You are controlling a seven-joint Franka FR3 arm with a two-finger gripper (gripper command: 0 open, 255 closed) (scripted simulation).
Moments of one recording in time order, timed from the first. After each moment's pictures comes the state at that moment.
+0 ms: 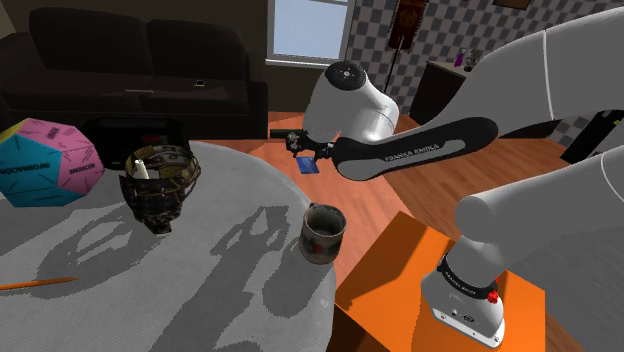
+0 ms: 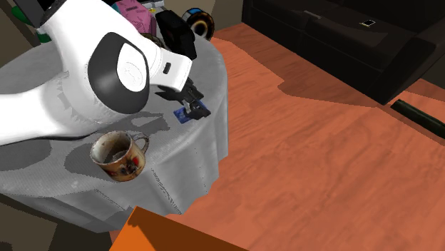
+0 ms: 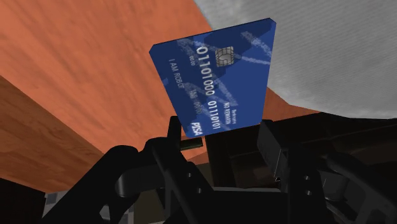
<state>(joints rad) -0.70 -0.51 1.01 -2.53 -0.09 2.58 1.31</state>
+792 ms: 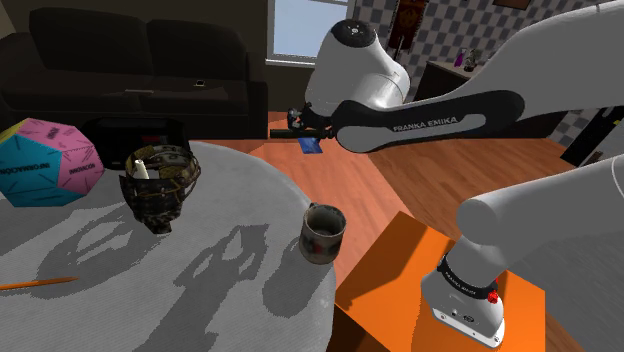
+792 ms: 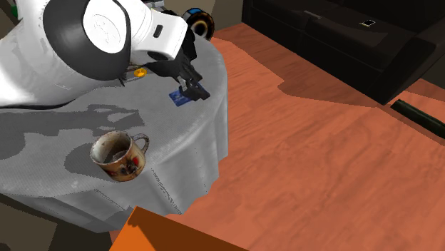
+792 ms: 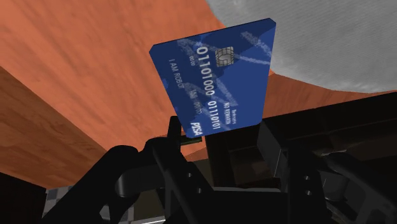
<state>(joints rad) -0.61 -0.57 0.88 -2.43 -0.04 2.42 1.21</state>
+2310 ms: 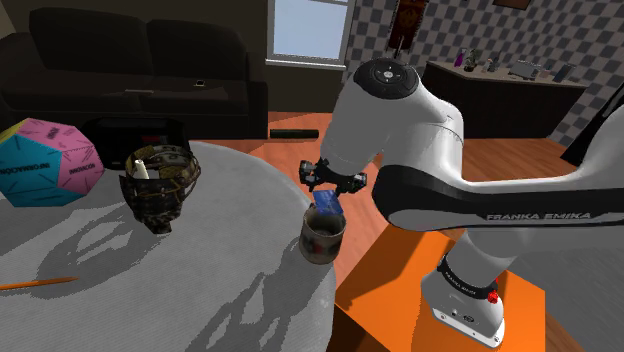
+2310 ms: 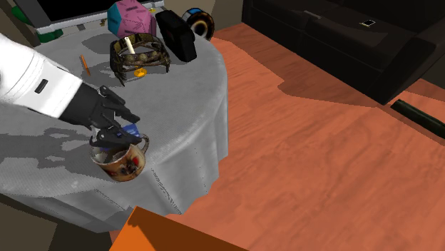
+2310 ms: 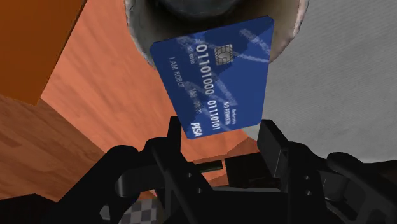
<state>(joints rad) -0.26 -0.81 0.93 -2.55 0.17 2.13 1.41</state>
